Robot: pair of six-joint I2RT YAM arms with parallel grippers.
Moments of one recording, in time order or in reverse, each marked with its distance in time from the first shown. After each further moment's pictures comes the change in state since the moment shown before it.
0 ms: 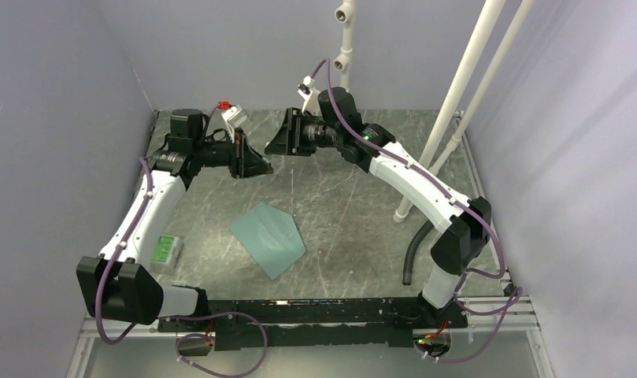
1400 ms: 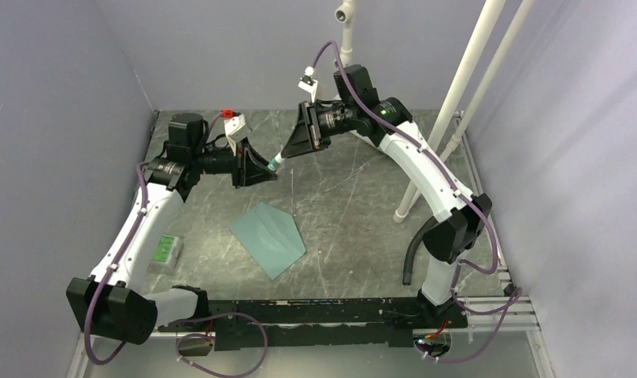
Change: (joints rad) left arm -0.055 -0.087 -0.007 -0.015 0.050 0.168; right arm -0.125 0.090 0.283 -0.372 -0.442 -0.191
